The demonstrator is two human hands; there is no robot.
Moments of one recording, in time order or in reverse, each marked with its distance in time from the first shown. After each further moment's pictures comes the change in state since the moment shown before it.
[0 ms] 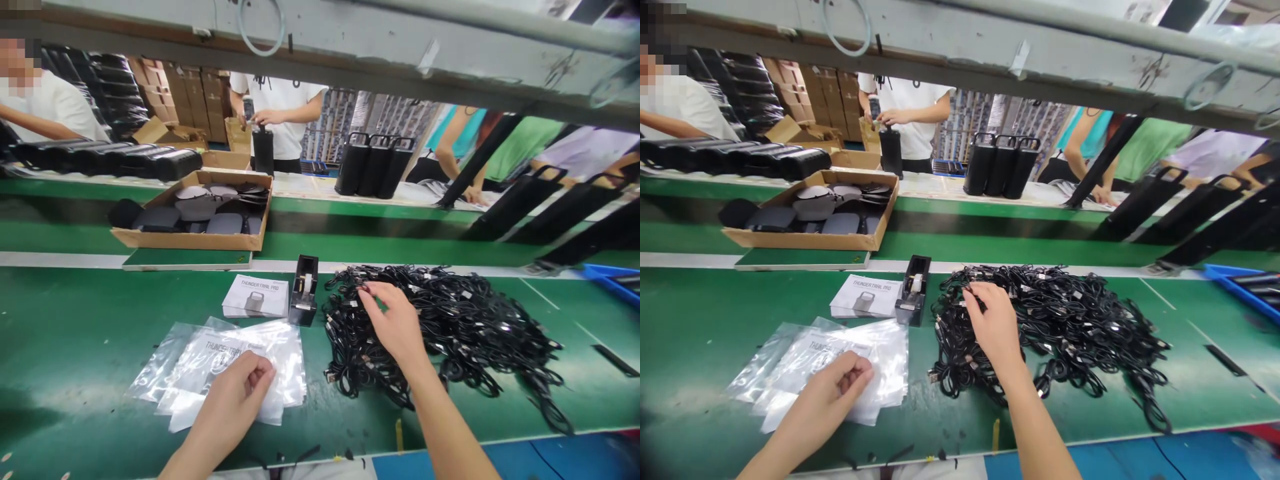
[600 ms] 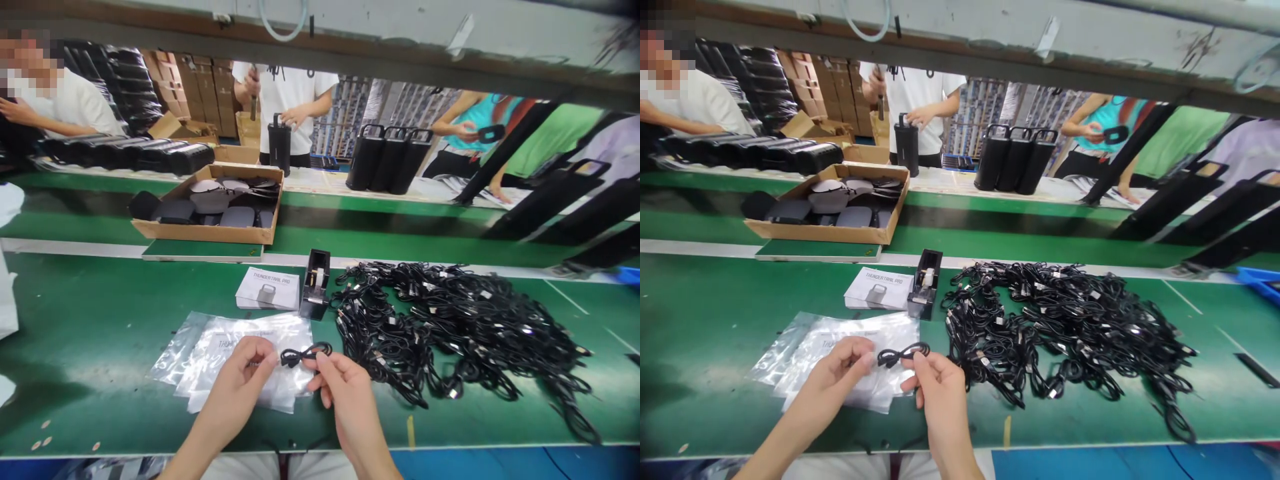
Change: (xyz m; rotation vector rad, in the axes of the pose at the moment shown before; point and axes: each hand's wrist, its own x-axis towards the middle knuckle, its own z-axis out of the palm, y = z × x) left_hand -0.003 0.000 -0.006 -0.403 0.132 0.024; right_hand -0.099 -0.073 0.063 1.025 -0.287 0.870
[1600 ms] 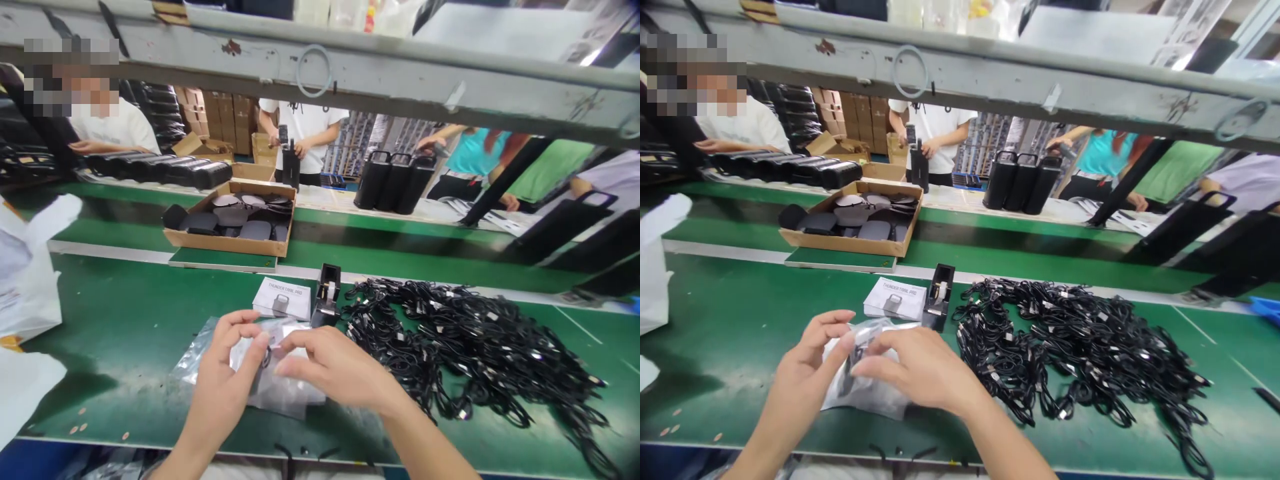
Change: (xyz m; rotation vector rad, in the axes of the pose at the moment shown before) left_hand -0.016 0.046 -0.031 0.086 0.406 0.235; right_hand -0.006 -0.102 0.048 -1.073 -0.716 -0.611
